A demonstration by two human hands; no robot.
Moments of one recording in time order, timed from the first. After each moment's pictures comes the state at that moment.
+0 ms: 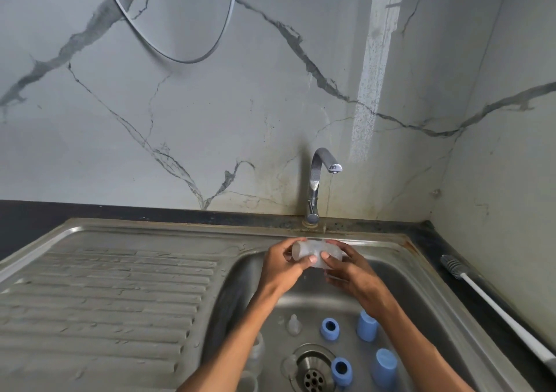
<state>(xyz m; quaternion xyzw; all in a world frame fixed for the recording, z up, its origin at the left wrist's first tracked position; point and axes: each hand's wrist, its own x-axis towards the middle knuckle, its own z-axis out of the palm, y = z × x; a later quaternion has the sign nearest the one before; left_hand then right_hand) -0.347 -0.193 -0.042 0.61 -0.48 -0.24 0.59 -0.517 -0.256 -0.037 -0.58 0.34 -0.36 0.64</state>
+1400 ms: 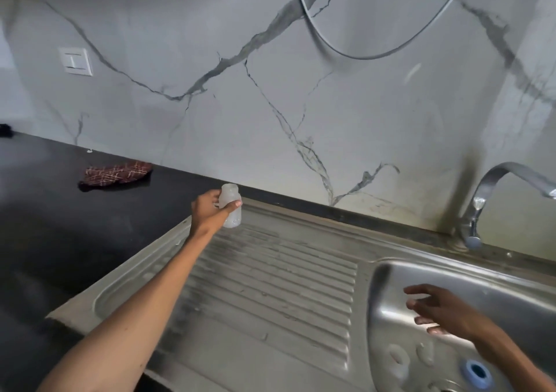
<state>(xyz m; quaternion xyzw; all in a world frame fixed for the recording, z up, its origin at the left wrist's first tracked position) 0.027 0.018 0.002 0.77 -0.28 0.04 0.58 -0.406 -0.216 -0.044 -0.76 0.45 -0.06 0.46</state>
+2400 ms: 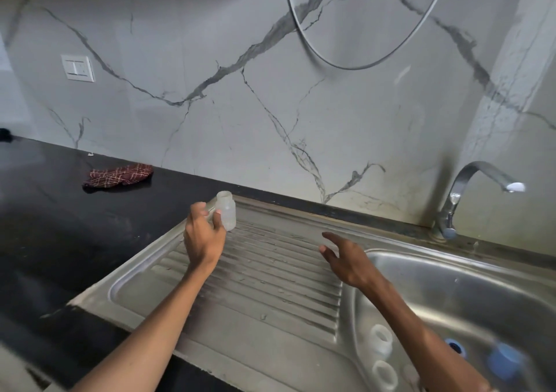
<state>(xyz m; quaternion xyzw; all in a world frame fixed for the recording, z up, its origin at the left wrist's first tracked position) -0.029 0.052 -0.024 0.80 -0.19 0.19 0.53 -0.284 -0.106 0.013 -0.90 0.32 -0.14 0.26</state>
